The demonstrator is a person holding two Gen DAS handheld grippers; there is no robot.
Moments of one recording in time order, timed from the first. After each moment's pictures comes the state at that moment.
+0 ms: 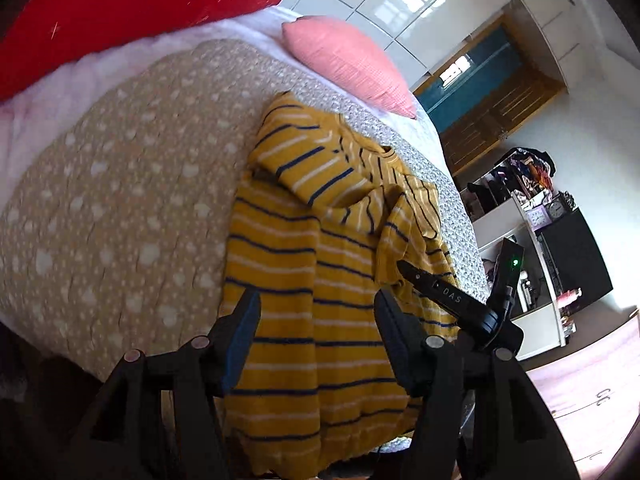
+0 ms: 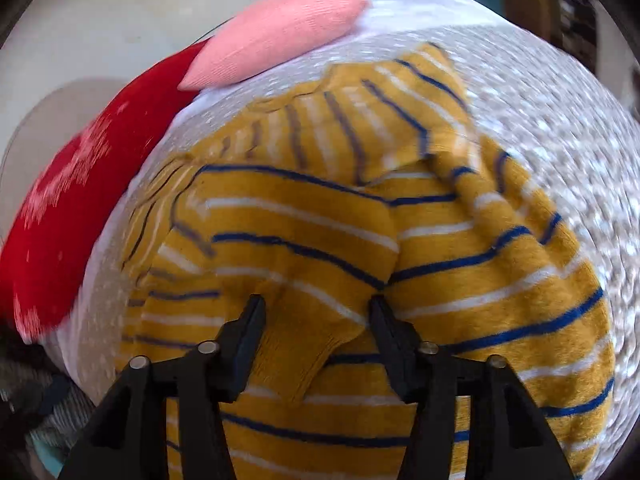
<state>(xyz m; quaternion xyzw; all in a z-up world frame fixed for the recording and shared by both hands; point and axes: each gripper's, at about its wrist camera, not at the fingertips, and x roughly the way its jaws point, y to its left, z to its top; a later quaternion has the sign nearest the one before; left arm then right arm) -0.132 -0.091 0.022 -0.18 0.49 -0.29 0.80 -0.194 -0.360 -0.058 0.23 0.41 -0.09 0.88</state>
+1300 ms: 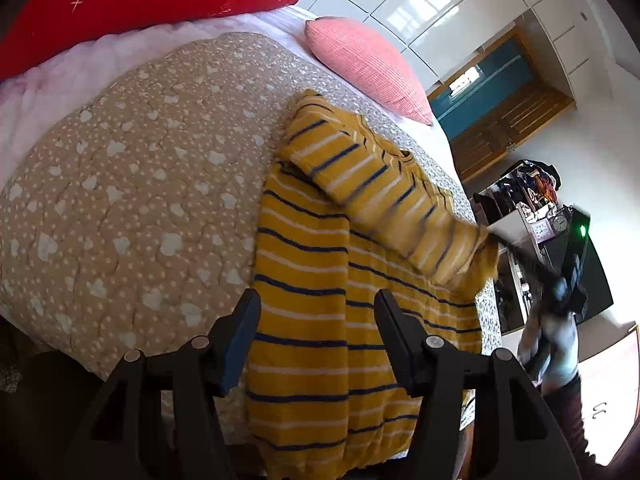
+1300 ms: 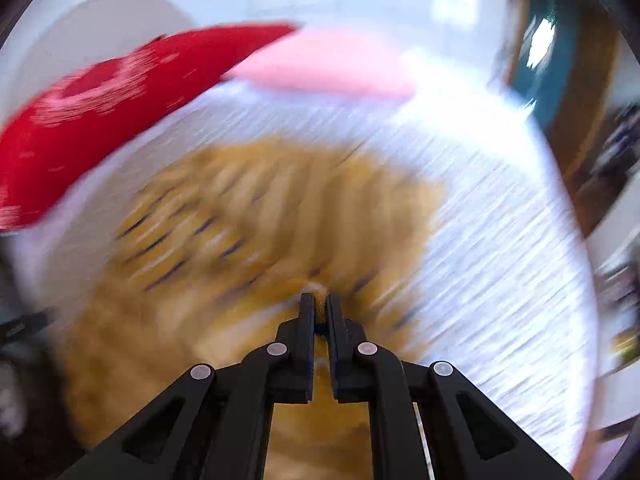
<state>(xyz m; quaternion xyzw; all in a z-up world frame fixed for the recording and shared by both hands) -0.127 -0.079 0.004 -0.20 0.49 -0.27 0.80 -0.206 -0.383 0.042 -0.02 0.41 -0.13 0.90</state>
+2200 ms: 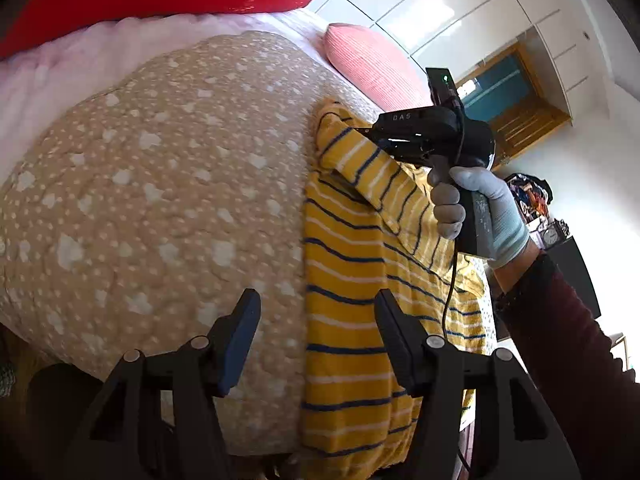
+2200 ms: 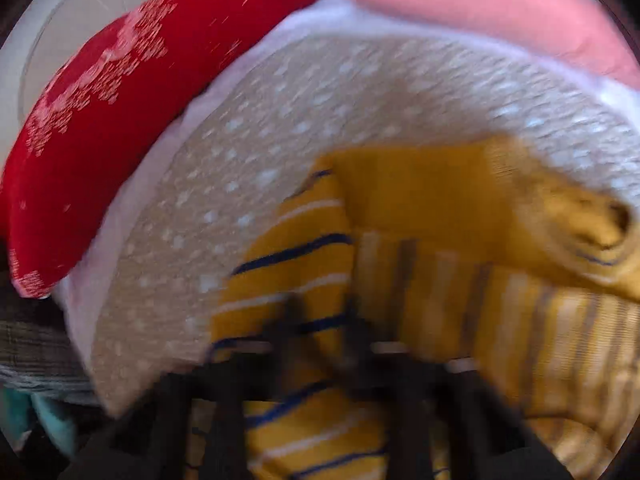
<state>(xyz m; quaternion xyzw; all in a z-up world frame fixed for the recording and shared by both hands) -0.108 -0.036 -0.018 -0.23 0.49 -0.28 0.80 0.051 -0.265 -0.047 0.11 0.56 0.08 0.82</state>
